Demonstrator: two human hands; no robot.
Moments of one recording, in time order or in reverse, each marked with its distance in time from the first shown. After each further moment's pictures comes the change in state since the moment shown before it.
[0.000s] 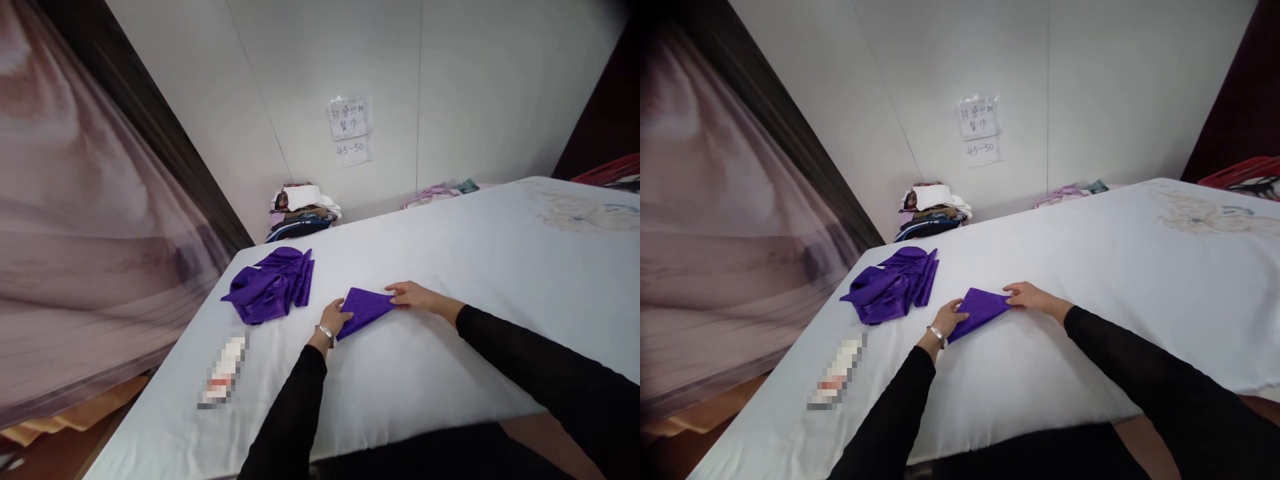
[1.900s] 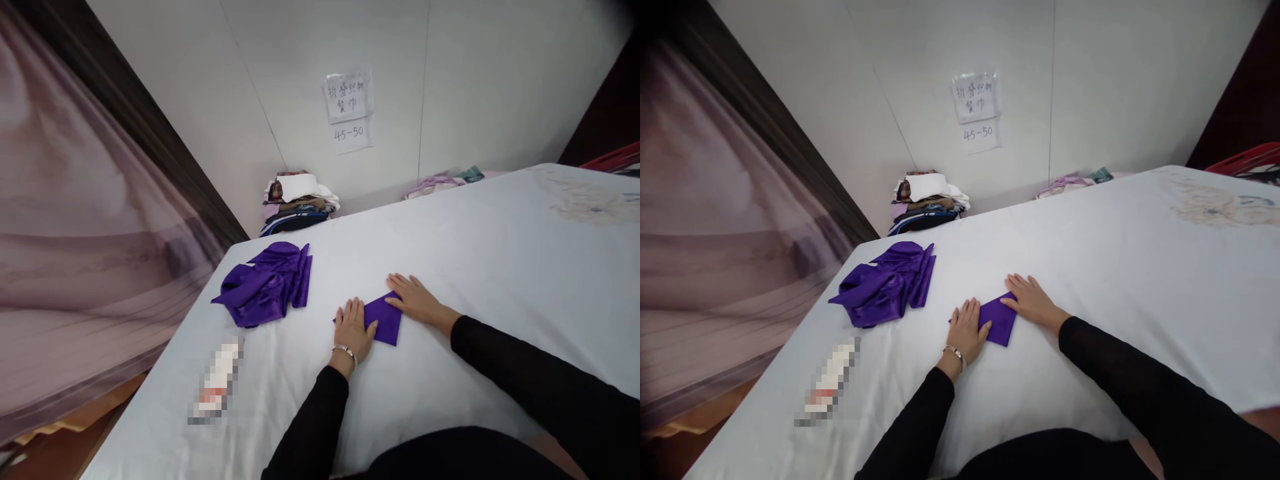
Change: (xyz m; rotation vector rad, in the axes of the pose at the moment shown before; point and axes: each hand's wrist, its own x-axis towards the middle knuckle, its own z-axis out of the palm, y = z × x) left_hand -0.019 -0.026 0.038 1.107 -0.032 0.474; right_hand 0.022 0.032 0.022 -0.793 0.251 -0.201
